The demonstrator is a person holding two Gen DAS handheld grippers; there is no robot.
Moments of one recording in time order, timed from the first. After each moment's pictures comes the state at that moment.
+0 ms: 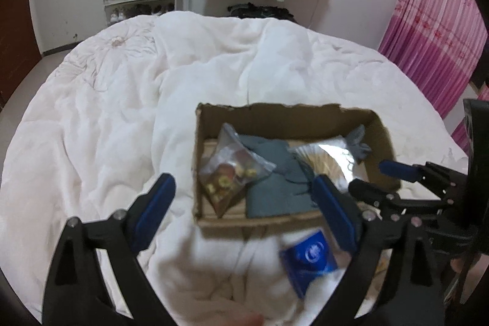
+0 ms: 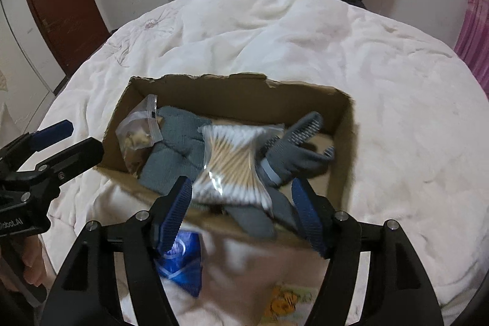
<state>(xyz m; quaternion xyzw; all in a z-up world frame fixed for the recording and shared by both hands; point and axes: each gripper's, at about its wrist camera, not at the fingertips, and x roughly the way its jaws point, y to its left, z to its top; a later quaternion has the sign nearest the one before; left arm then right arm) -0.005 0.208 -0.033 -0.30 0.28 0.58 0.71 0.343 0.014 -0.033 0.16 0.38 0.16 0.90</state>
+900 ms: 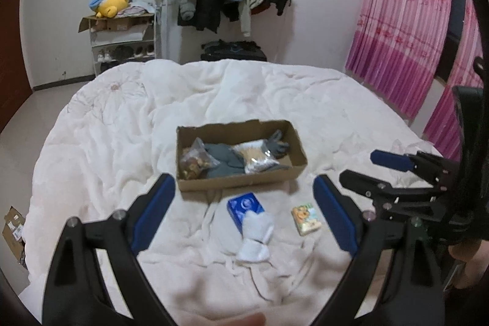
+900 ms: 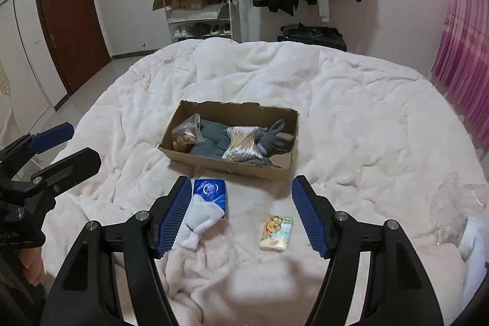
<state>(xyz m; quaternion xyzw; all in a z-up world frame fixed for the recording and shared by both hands) 0.011 0.046 0.081 -0.23 0.24 0.55 0.76 0.174 -0.019 0.054 0.15 0.31 0.13 0.93</state>
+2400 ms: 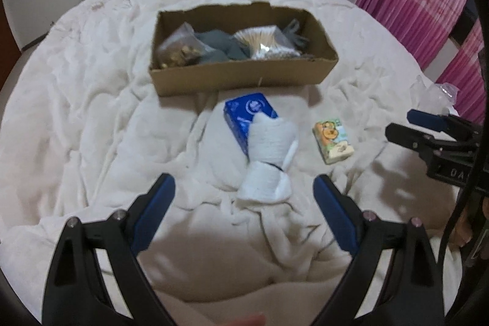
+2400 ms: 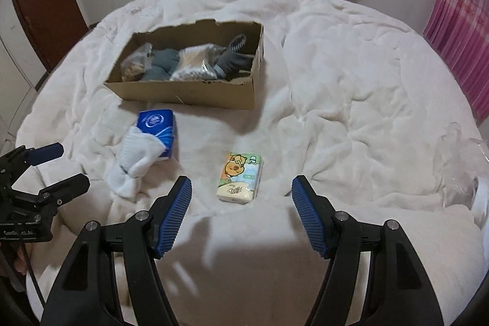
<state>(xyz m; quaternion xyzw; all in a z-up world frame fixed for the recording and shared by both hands) 0.030 0.082 -0.063 -0.33 0.37 0.50 0.71 0.206 -0.027 -0.057 0.14 0.43 0.11 0.89</state>
